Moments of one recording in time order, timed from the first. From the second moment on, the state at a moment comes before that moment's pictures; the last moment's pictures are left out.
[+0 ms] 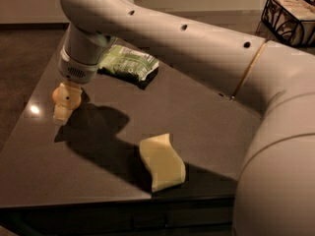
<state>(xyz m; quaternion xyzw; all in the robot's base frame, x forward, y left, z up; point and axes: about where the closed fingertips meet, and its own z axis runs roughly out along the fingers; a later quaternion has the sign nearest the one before) 0.554 0.224 0.864 -0.70 0.66 0.16 0.22</state>
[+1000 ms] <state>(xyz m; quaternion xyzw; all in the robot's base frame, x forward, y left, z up) 0.556 0.231 0.864 -0.71 0.65 0.16 0.22</state>
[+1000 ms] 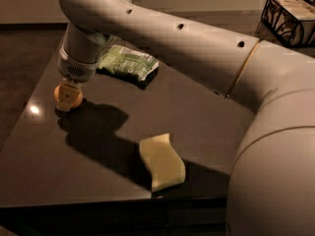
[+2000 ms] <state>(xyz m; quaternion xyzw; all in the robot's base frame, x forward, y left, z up) 0.542 0.121 0.897 -0.72 0.63 0.15 0.23</state>
